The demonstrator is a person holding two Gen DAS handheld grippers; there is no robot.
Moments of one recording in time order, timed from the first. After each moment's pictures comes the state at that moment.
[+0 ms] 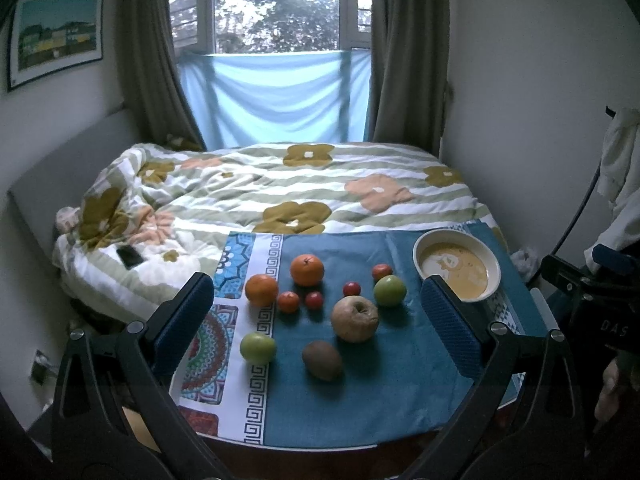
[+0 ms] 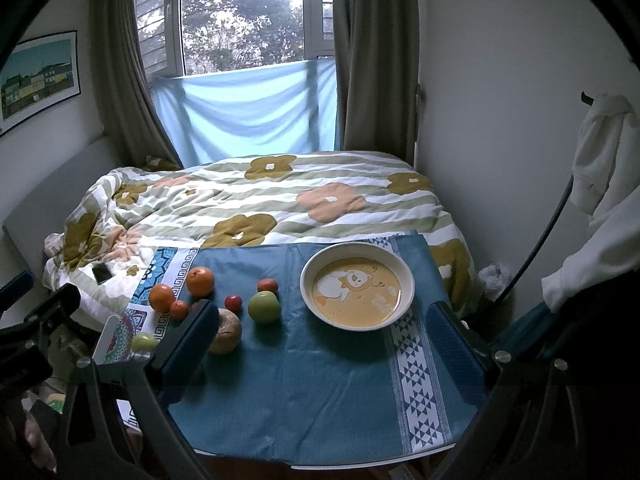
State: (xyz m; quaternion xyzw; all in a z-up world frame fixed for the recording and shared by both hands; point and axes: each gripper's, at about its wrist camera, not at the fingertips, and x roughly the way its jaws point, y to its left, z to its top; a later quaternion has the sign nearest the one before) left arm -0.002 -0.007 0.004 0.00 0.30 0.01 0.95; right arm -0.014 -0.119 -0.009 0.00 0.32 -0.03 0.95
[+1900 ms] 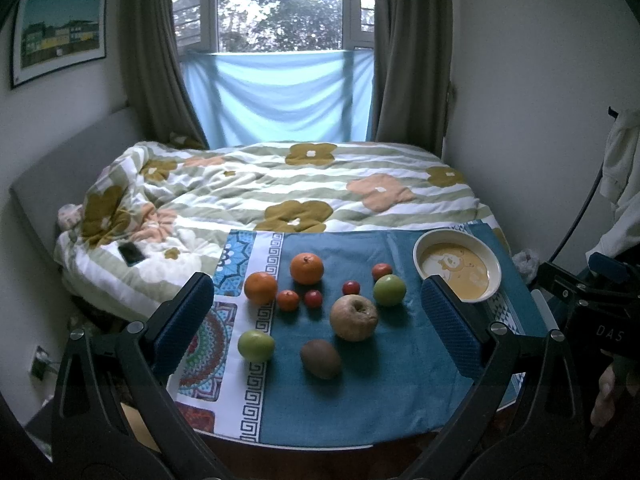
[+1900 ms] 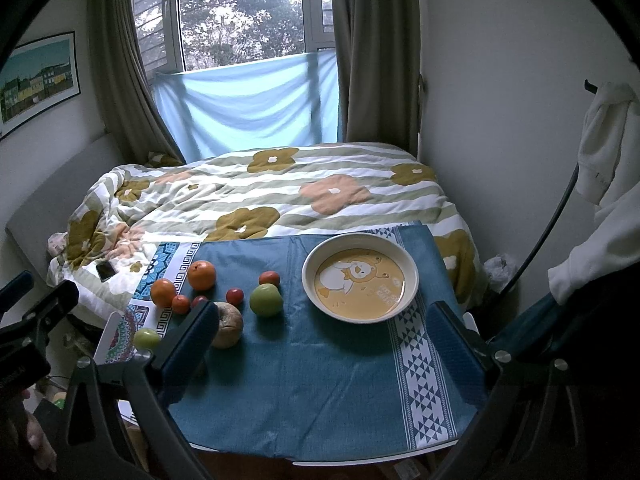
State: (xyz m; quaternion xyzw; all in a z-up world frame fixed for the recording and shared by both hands) left arm -0.008 -0.003 0.004 -0.01 0.30 0.01 0.96; right arm -0.014 -0.109 -0.016 0.01 0.33 -0.02 0.94
